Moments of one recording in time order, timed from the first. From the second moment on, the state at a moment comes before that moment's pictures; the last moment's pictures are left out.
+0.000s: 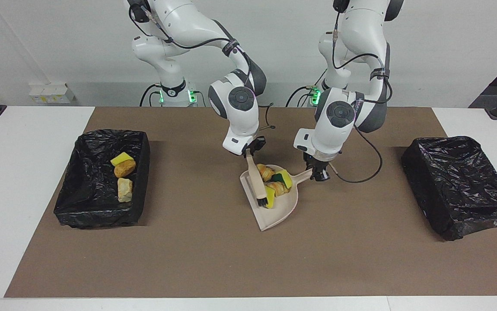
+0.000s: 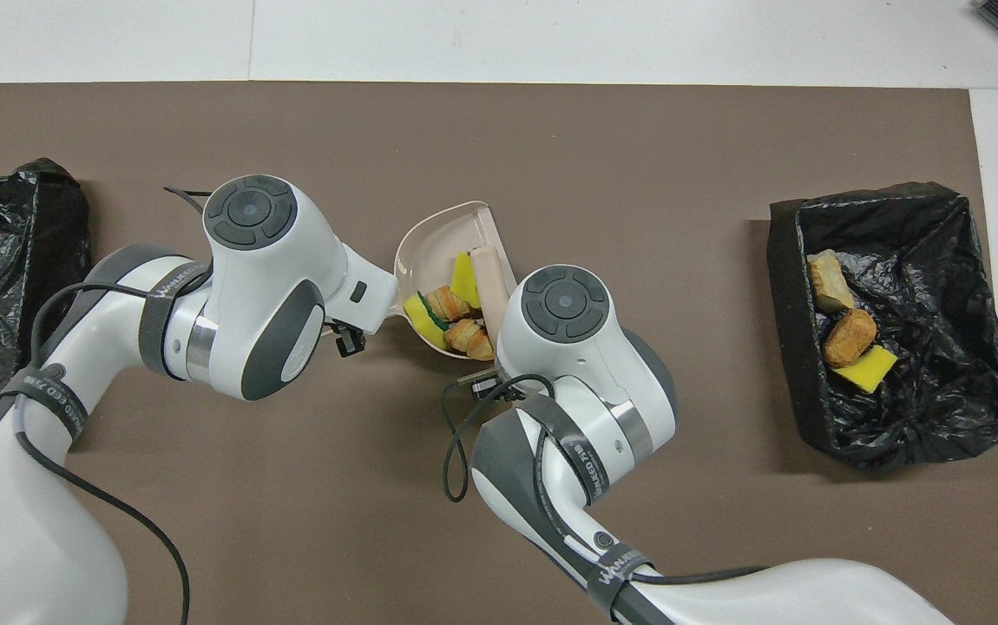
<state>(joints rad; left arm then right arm) -0.39 0.30 -0.04 -1.83 -0.03 2.05 0.85 0.34 0.33 0.28 -1.84 0.07 2.06 0.34</state>
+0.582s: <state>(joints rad) -0.27 0.31 -0.03 -1.84 -0.20 2.09 1.20 0.28 0.26 0.28 -1.72 0.08 1.89 0.33</state>
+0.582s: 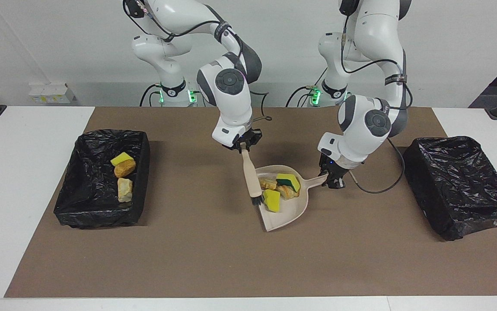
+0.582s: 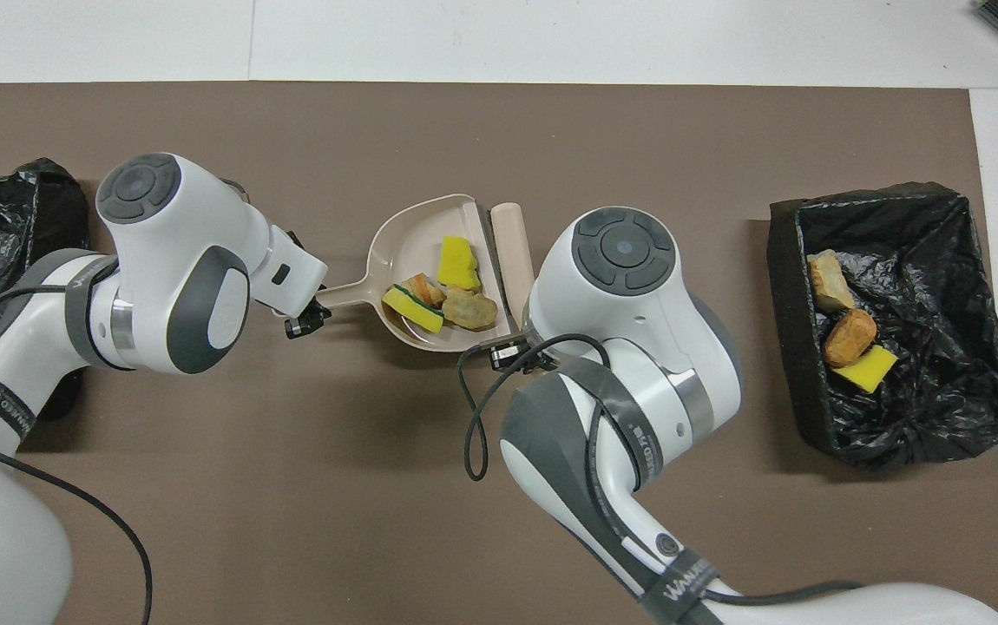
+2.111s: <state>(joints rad) 0.27 0.29 -0.03 -1.50 -0.17 1.60 1.71 0.71 0.09 0.30 -2.11 0.21 2.08 0.84</state>
